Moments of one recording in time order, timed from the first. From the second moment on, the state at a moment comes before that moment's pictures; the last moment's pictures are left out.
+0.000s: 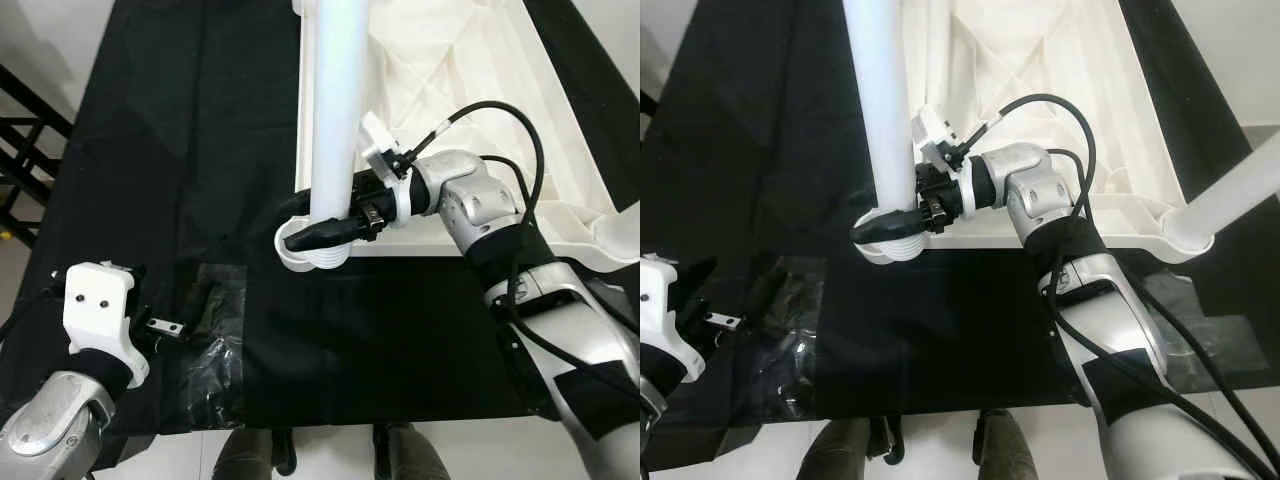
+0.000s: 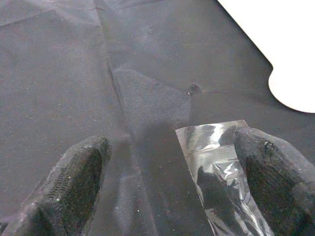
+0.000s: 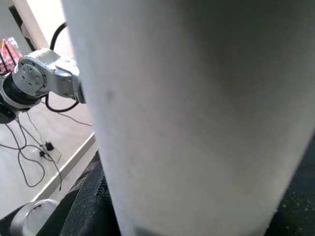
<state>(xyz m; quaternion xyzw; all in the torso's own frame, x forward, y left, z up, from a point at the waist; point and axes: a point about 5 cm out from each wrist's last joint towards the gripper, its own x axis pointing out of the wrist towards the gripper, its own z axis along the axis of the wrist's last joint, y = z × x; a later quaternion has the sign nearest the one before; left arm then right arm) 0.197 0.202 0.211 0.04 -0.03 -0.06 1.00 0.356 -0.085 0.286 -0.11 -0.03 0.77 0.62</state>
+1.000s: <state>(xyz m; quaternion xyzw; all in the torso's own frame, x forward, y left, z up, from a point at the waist) 0.193 0.195 0.216 0.02 -0.05 -0.06 1.00 0.357 -0.046 0.290 -0.14 -0.08 0.78 0.60</state>
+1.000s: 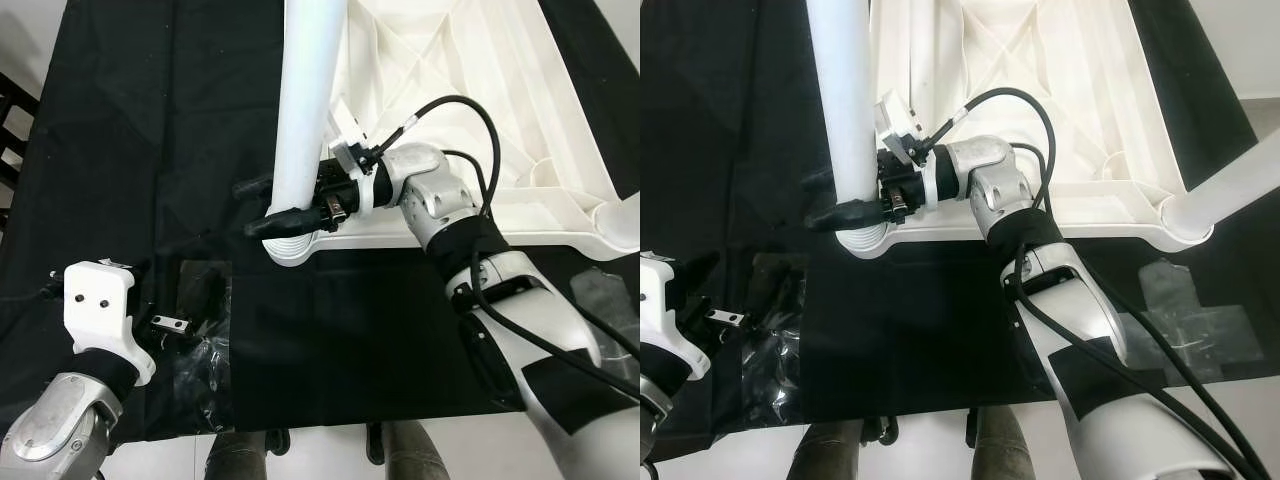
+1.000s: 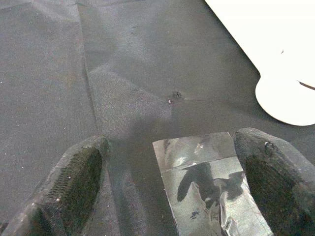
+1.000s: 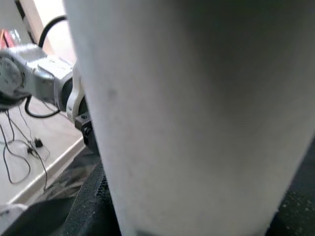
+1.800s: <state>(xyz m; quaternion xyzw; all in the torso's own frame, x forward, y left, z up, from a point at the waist) 0.188 0.194 0.216 0.02 -0.05 -0.06 1.00 0.346 -0.034 0.282 -0.26 -0.15 0.78 0.55</state>
